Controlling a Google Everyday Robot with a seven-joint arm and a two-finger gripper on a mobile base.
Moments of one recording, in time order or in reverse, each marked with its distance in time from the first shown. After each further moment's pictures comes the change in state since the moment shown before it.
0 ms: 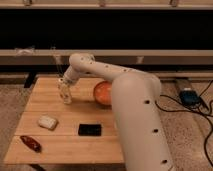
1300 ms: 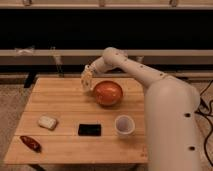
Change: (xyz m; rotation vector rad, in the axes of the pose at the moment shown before) arm 0.084 -0.075 -0.129 0.213 -0.179 0.275
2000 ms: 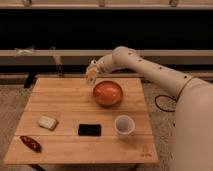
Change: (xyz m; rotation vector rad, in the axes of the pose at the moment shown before) arm -0.012 0.011 -0.070 0.111 -0.066 -0.006
